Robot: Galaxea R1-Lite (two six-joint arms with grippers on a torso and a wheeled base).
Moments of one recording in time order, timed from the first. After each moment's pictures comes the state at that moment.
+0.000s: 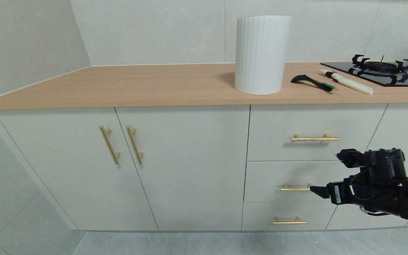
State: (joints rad) left arm 0.00 0.00 0.00 0.00 0.01 0.00; right arm 0.14 1.87 -0.54 -0.69 0.02 0.01
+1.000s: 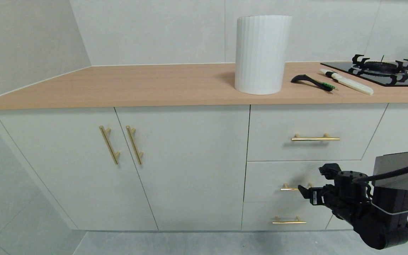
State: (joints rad) left arm 0.00 0.00 0.00 0.00 0.01 0.00; right arm 0.13 2.40 -0.55 -1.42 -0.11 0.03
